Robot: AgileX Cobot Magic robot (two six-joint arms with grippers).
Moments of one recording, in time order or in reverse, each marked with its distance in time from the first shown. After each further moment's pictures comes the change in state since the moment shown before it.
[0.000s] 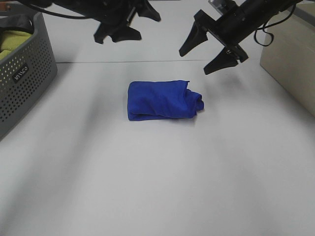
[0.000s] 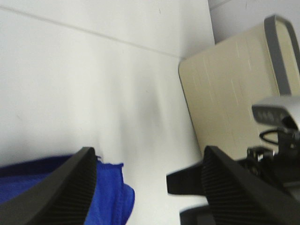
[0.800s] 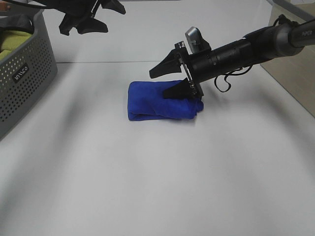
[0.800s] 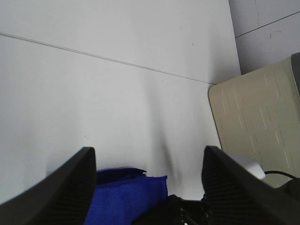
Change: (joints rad) left arm 0.133 -0.025 -0.002 0.062 0.059 0.008; right arm 0.047 0.140 0.237 0.503 -0.063 -0.482
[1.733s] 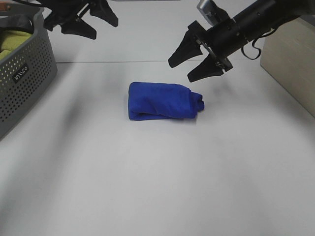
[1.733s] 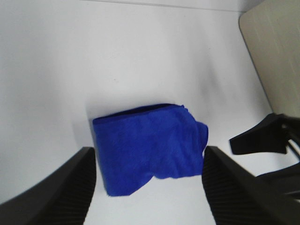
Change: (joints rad) left arm 0.000 -0.091 0.000 0.255 0.244 0.000; right arm -0.019 -0.229 0.000 -0.354 0.018 0.170
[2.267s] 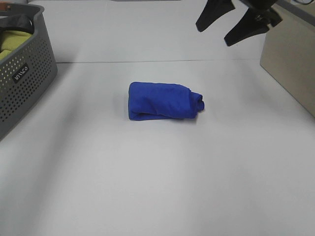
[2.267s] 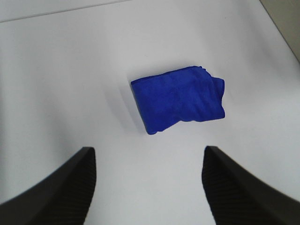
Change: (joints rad) left arm -0.004 -0.318 0.002 0.292 0.263 -0.051; right arm 0.001 -0.316 0.014 -0.299 0.038 0.293
